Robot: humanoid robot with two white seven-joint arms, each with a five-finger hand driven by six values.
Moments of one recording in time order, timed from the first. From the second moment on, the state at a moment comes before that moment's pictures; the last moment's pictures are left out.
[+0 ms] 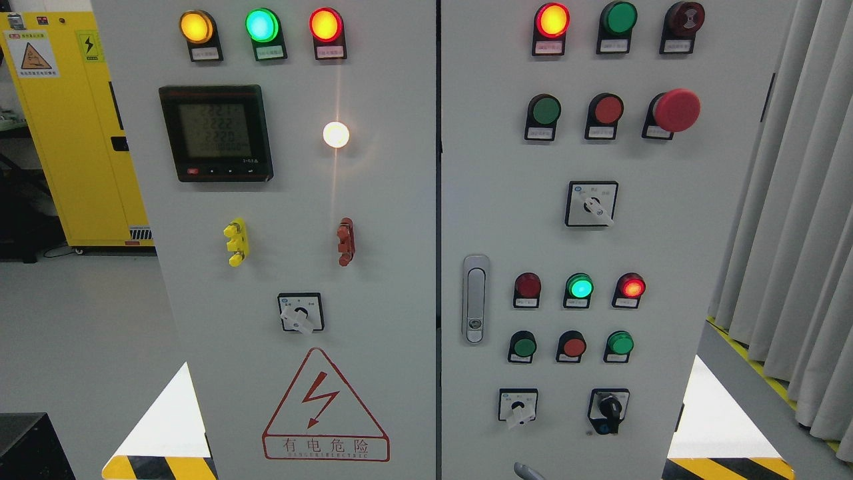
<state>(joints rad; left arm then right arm) 0.06 -0.10 -0.05 -0.10 0.07 -0.13 -0.05 0.20 -0.07 0.33 -1.92 0.09 -0.29 -0.08</state>
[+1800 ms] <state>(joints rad) 0.06 -0.10 -0.05 -0.10 0.07 -0.13 -0.05 -0.02 -0.07 0.15 -1.87 0.98 -0.29 -0.13</state>
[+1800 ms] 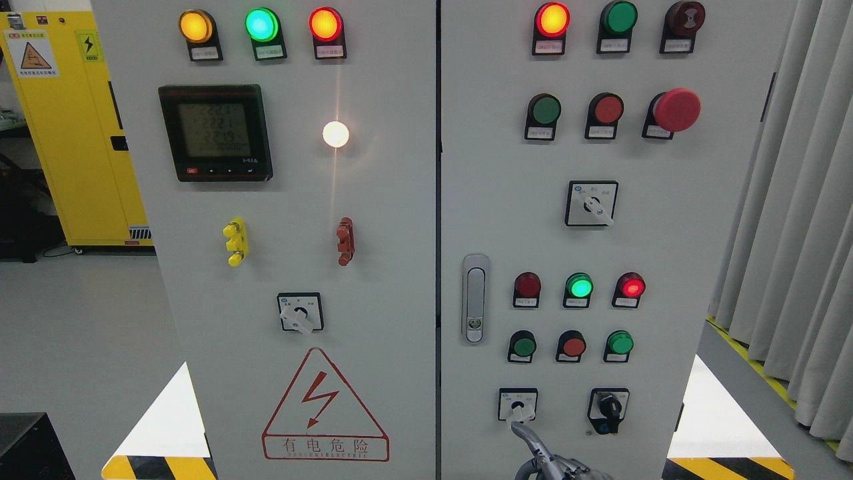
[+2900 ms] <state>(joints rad) 0.06 -0.10 -0.05 -0.10 0.07 -0.13 -0.05 -0.21 -0.07 0.11 -1.70 1.05 -0.29 -0.12</state>
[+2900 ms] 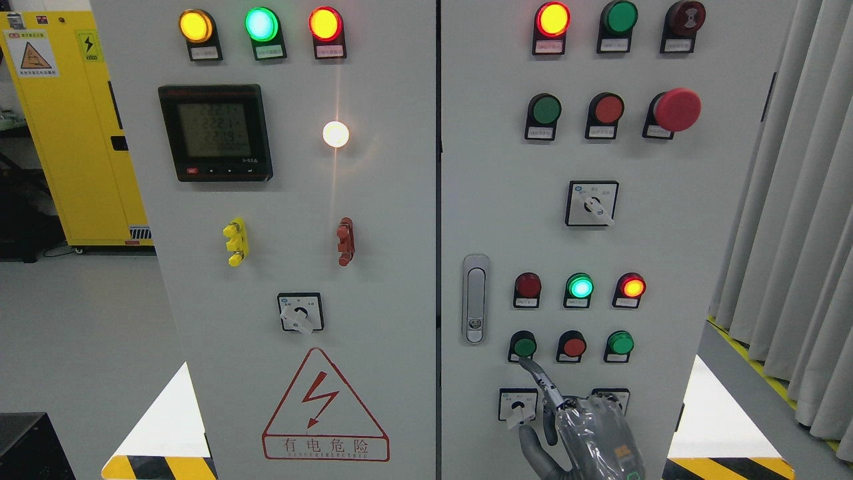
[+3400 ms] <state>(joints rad) 0.06 -0.10 -0.05 -0.10 0.07 -0.13 -0.05 -0.23 -0.07 0.10 -1.67 1.04 -0.28 -0.12</state>
